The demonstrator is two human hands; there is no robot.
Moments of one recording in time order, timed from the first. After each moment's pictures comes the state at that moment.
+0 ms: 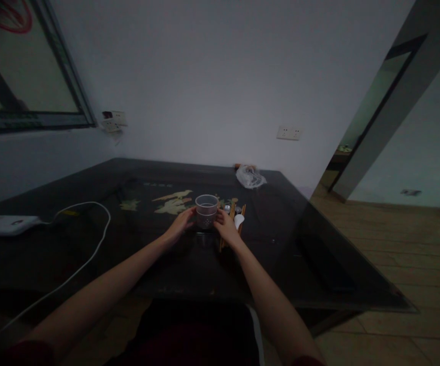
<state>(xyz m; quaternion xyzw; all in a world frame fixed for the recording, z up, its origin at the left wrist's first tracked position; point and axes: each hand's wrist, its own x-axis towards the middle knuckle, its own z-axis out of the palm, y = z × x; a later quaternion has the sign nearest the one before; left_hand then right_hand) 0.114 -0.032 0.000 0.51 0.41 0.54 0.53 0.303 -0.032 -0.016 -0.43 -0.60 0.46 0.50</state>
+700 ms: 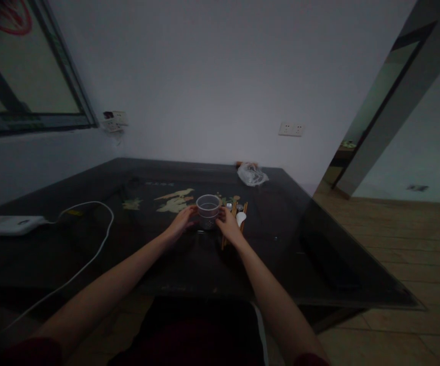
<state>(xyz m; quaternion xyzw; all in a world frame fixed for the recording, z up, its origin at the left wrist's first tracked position) 0.113 -0.034 0.006 0.48 0.44 0.51 0.56 0.303 -0.033 -0.013 -0.43 -0.61 0.43 0.51</state>
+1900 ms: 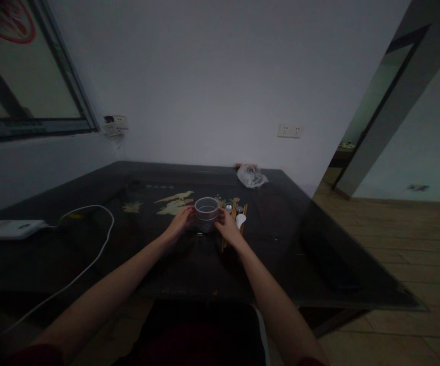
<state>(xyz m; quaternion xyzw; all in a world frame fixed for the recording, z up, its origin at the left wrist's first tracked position) 0.107 -0.024 0.001 0.49 0.43 0.54 0.53 0.303 -0.039 -0.008 -0.46 -0.64 0.39 0.48</state>
